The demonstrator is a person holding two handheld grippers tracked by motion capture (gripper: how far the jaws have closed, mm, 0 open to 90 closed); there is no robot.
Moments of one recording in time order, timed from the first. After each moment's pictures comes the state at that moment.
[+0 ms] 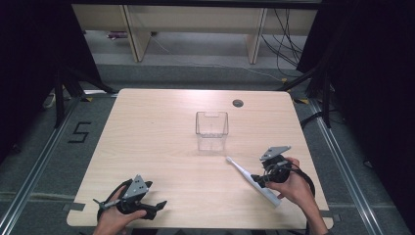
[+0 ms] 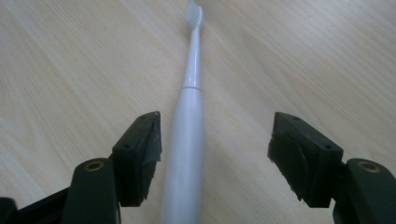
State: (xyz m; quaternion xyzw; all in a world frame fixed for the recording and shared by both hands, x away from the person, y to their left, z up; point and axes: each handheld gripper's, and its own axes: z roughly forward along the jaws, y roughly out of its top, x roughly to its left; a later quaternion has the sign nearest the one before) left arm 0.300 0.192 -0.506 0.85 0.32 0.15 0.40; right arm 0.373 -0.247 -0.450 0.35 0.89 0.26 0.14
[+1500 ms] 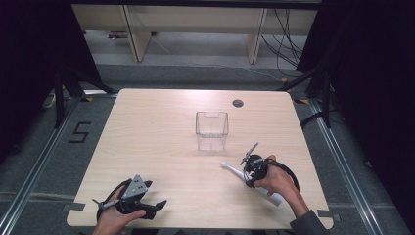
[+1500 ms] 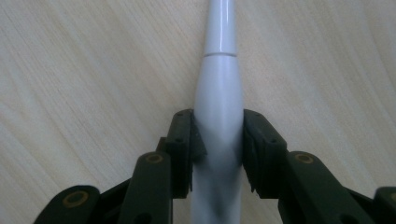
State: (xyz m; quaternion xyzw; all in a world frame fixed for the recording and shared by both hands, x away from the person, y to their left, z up) left arm 0.299 0.192 -0.505 0.84 0.32 0.14 0.41; right arm 0.402 -0.204 -0.476 0.30 0.95 0.08 0.05
